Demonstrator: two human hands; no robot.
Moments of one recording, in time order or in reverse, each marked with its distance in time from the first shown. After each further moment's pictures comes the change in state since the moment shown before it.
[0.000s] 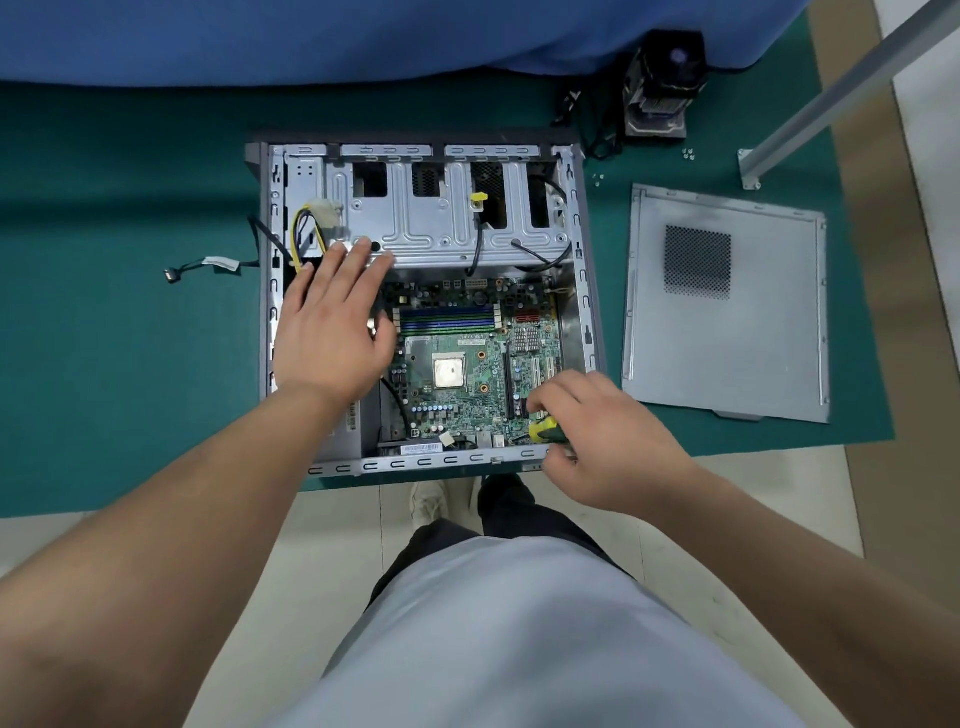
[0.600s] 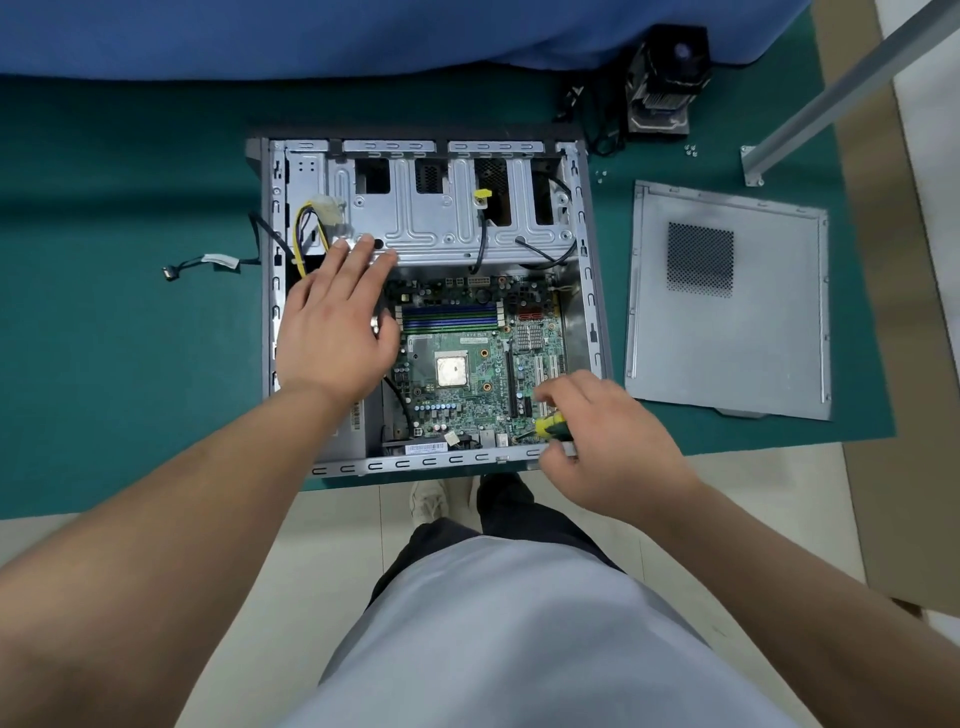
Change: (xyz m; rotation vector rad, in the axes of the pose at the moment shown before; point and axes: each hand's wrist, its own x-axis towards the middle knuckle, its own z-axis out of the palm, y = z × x) left_hand 0.000 0.000 -0.004 -0.012 -0.038 -0.014; right_hand -0.003 -0.013 0.002 0.015 0.088 0.128
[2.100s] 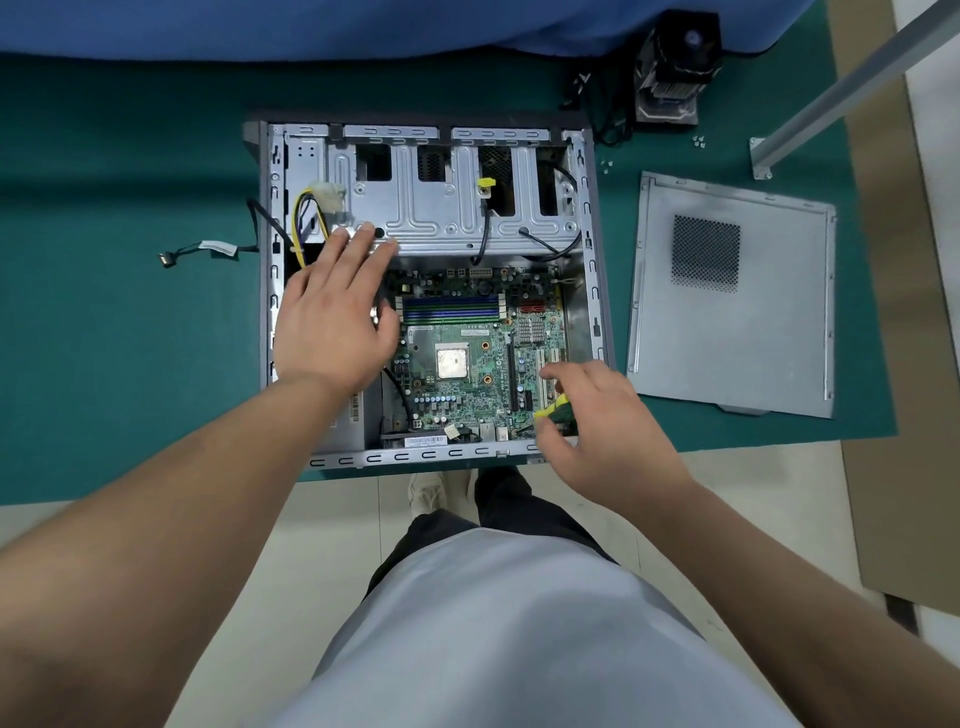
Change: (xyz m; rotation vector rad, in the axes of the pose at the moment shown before) left_hand 0.001 -0.002 0.004 -0.014 0.005 0.000; right_hand 0.002 0.000 0.011 0.175 0.087 0.088
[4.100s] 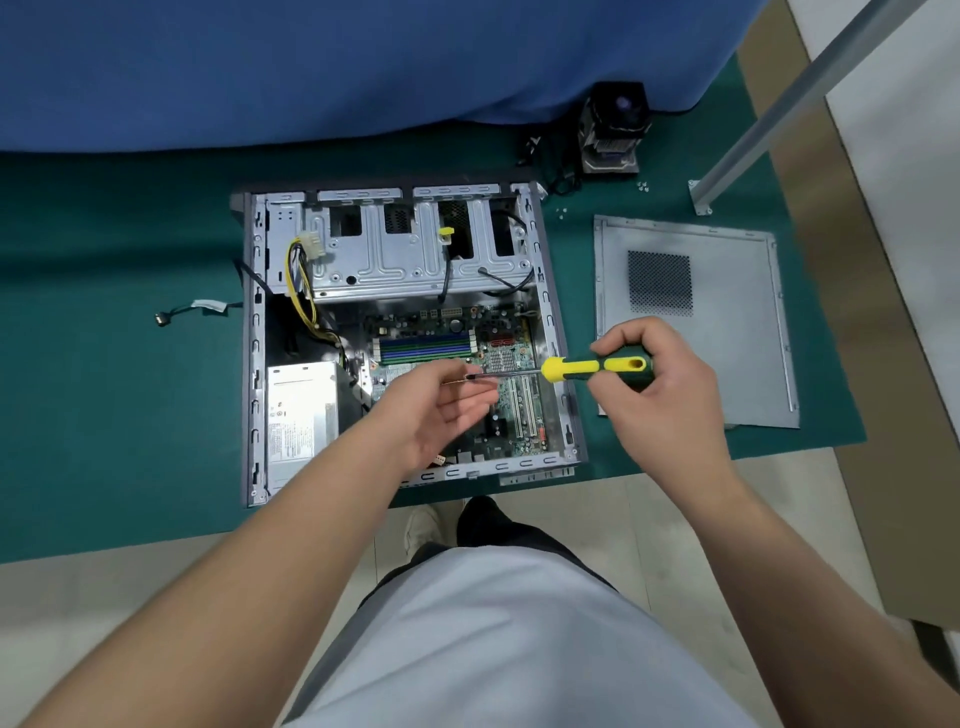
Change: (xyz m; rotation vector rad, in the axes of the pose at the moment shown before) left_hand -0.022 0.124 -0.025 -1.740 -0.627 -0.987; right_hand -0.015 0.008 -0.070 0.624 0.471 0.197
